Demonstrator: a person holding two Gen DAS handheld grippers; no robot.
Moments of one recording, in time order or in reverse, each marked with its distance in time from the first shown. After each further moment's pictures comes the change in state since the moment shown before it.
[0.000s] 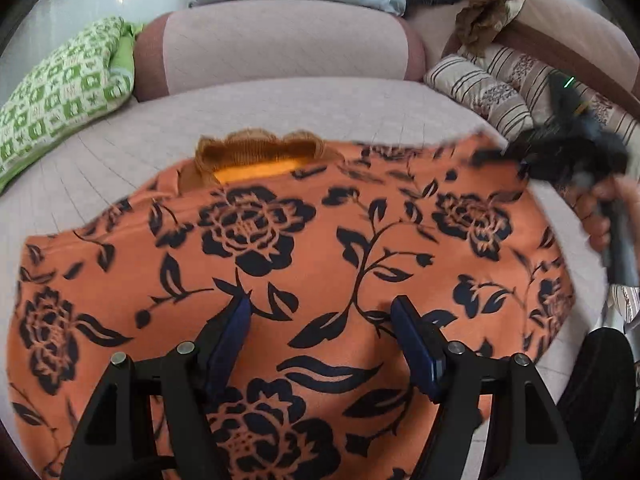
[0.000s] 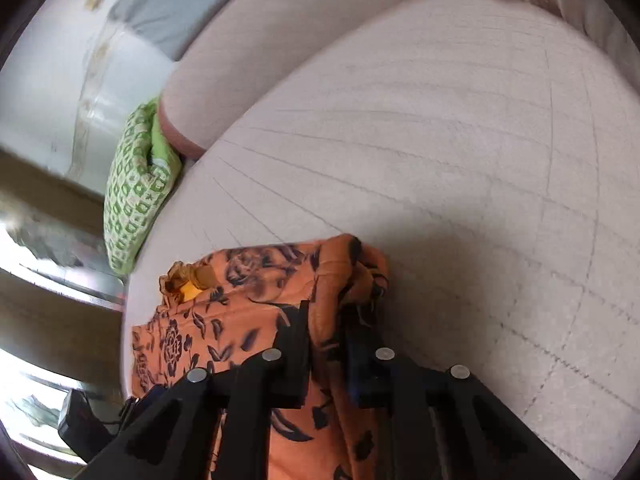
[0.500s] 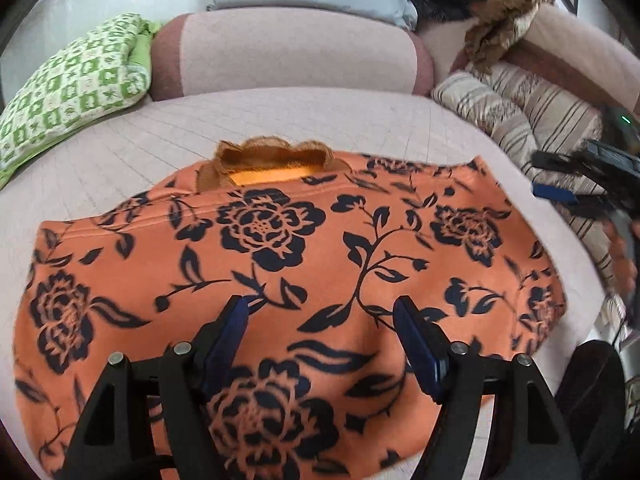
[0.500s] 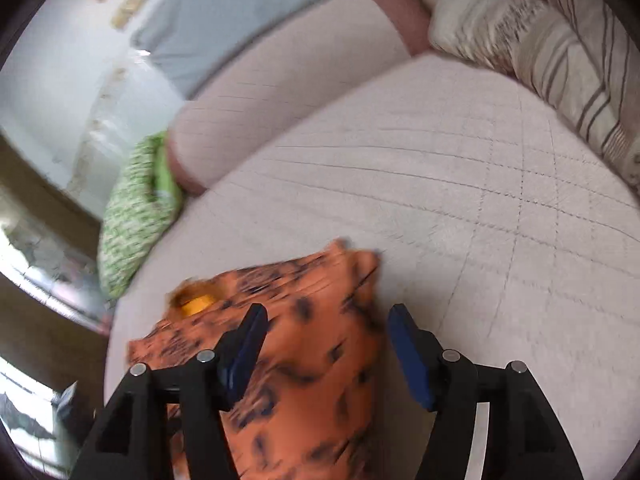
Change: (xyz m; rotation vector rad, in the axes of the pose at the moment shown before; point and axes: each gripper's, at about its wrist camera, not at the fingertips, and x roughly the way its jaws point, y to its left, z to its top) left arm -0.029 0.005 -0.006 -0.057 -0.046 0.000; right arm -0.062 0.015 -0.051 0.051 -0.120 0.023
